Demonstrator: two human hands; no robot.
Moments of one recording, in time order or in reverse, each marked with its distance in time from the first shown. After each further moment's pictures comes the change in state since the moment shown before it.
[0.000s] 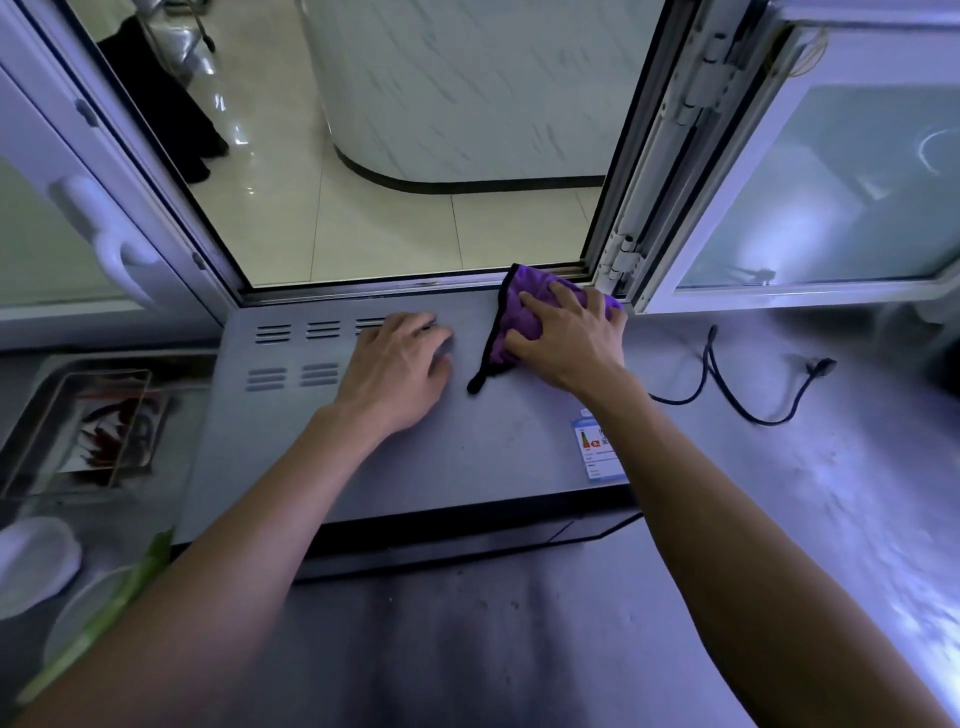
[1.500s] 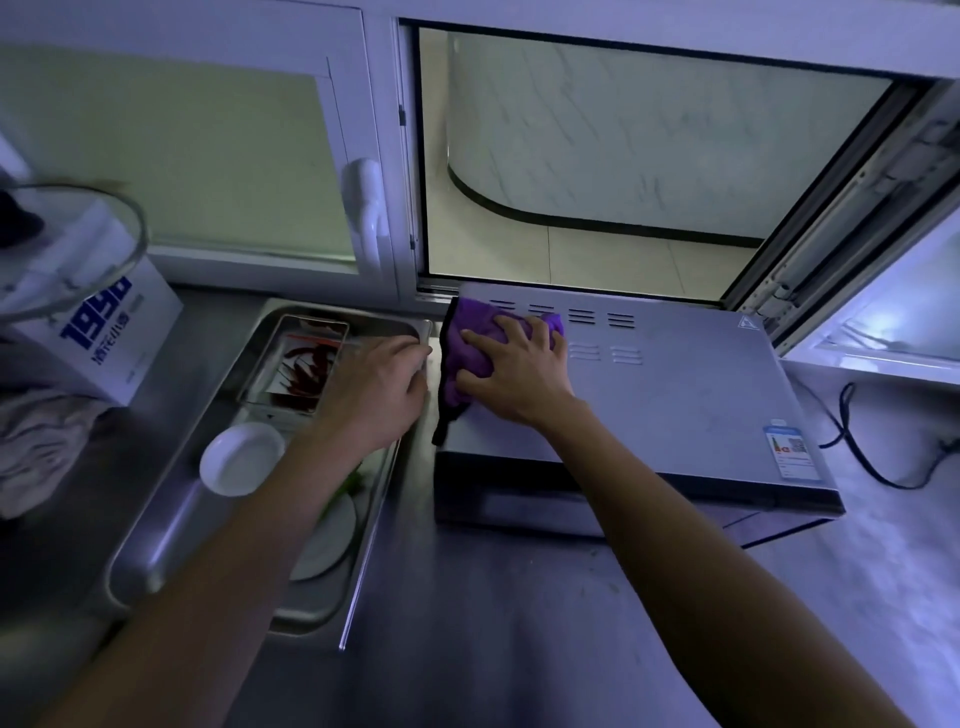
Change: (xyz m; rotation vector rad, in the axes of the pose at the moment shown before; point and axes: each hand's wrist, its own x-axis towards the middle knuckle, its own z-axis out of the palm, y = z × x) left_hand -0.189 -0.181 -0.076 -0.056 0.163 -0.210; right_hand -0.079 -0.275 0.039 0.067 -0.027 -0.367
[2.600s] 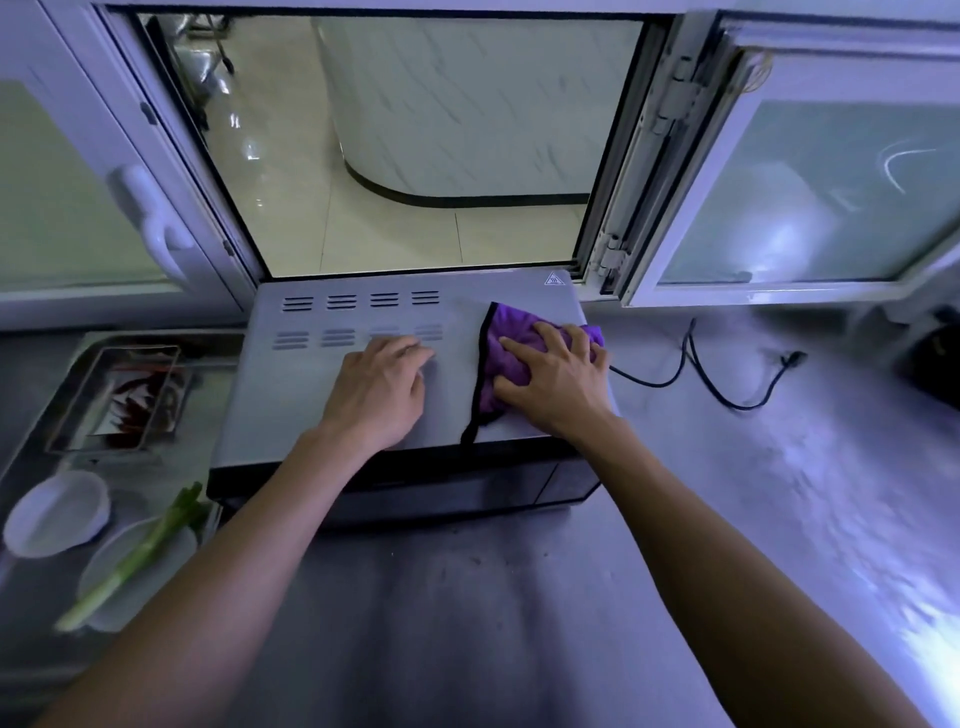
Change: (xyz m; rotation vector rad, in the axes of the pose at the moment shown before) left_hand 0.051 0.207 0.087 0.052 -0.158 0.151; right_hand -0.119 0.239 -0.045 -0.006 0.049 0.303
